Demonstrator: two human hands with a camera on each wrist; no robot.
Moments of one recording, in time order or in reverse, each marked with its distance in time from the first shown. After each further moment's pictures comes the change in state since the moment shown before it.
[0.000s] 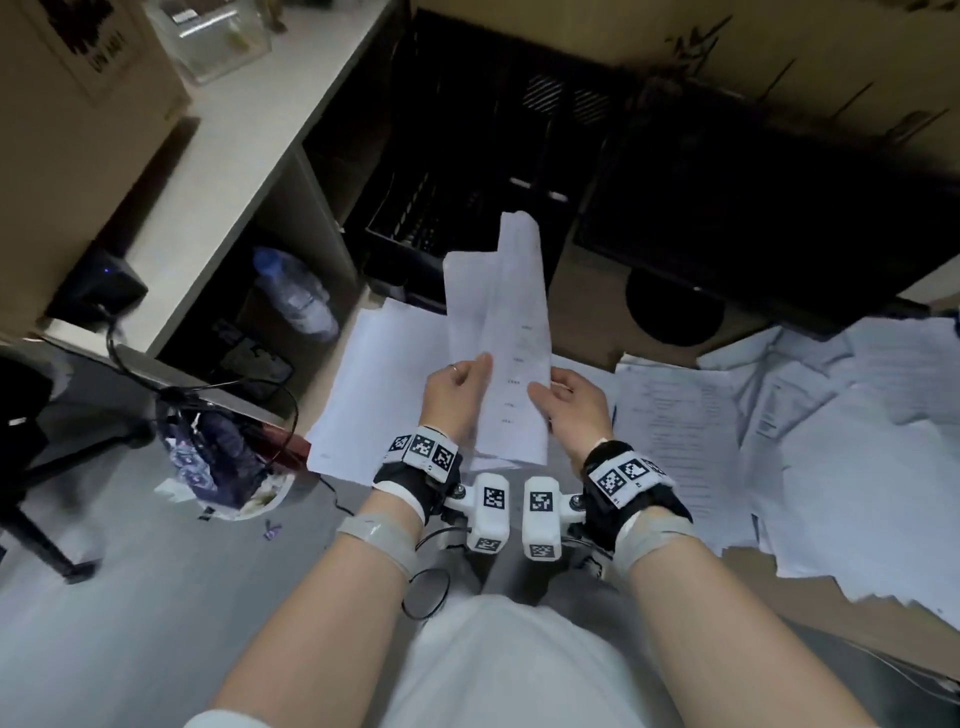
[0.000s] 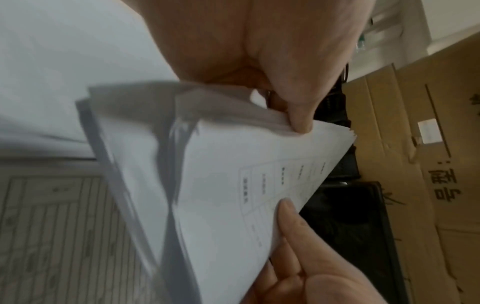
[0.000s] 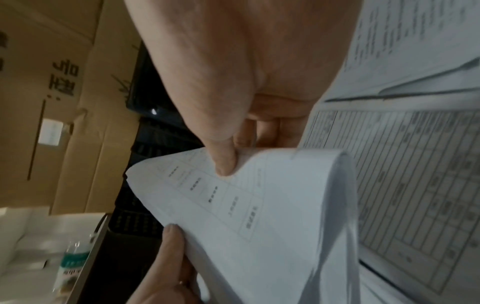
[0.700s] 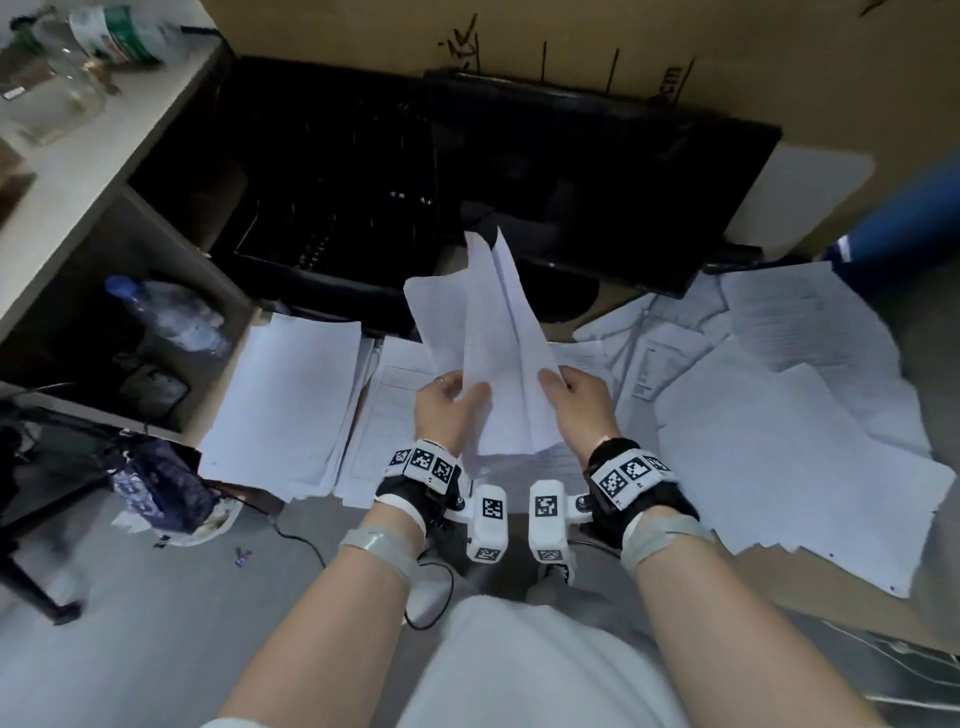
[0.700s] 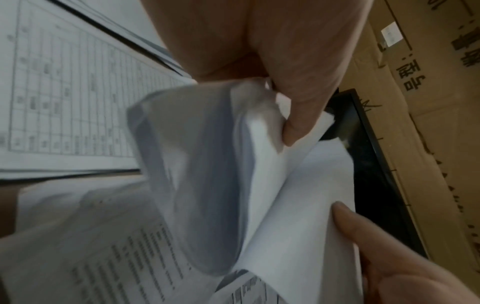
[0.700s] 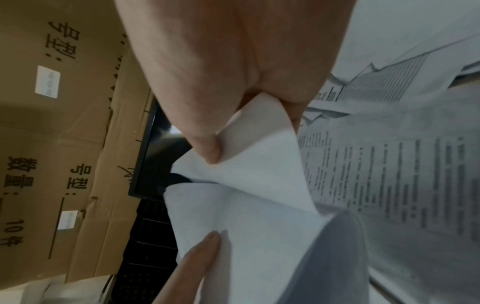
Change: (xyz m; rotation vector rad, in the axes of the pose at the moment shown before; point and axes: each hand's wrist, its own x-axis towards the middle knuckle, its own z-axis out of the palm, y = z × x) left_hand -0.079 -0.024 0.215 0.174 0.073 0.041; right_hand -0.005 0.038 -0.242 -0.167 0.029 -0.221
